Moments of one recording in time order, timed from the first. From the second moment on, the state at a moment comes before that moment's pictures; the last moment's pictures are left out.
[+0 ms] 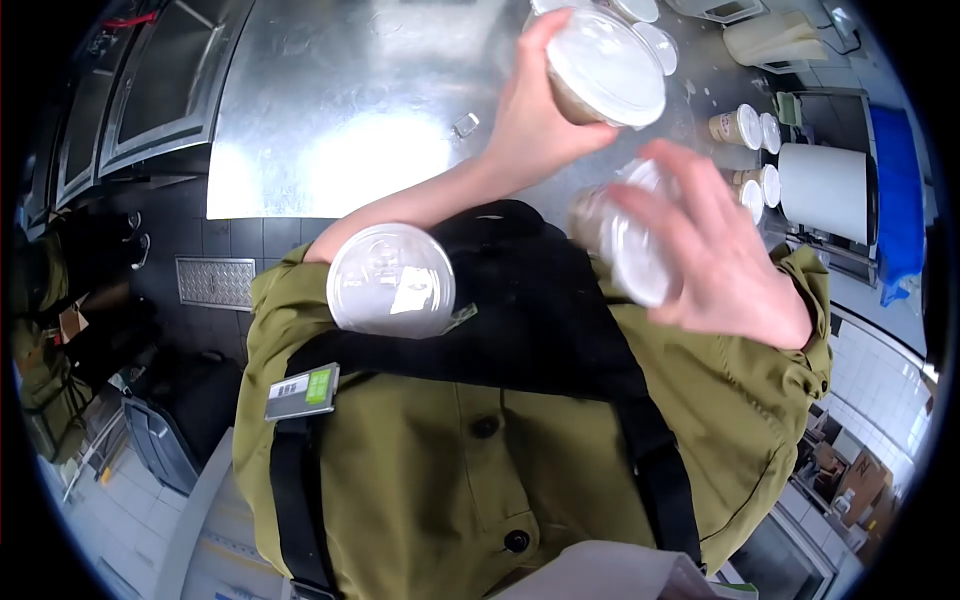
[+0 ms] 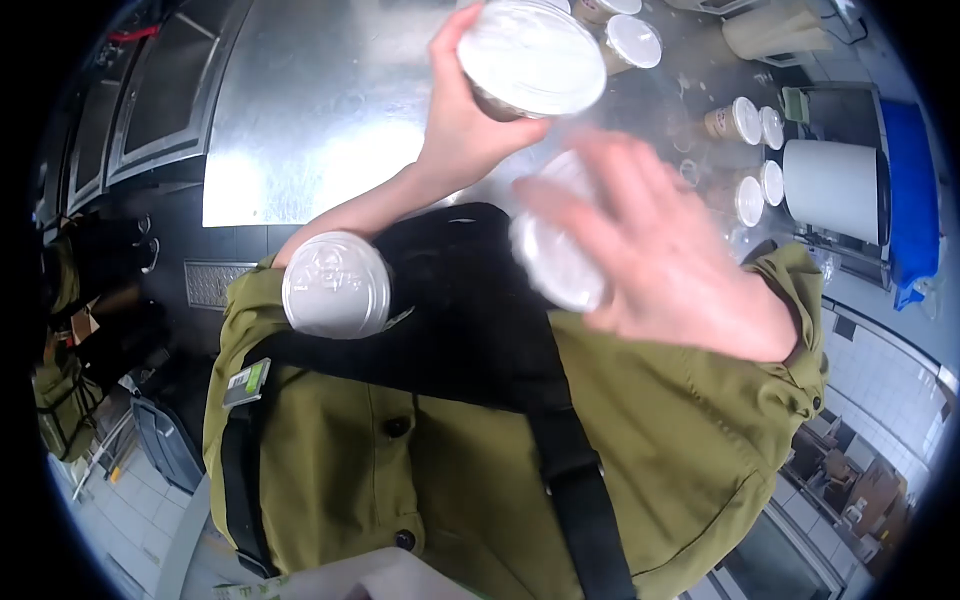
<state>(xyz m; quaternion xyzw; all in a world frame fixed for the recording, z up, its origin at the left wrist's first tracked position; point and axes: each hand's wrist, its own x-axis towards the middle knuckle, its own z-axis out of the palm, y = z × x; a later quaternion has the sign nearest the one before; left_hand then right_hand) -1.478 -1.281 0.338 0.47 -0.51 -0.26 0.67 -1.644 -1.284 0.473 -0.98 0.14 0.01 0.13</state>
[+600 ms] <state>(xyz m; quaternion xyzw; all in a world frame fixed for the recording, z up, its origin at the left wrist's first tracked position) -1.526 -1.259 0.337 0.26 -0.68 -0.49 0.48 -1.595 -1.239 0.435 -0.98 -0.06 0.07 0.15</state>
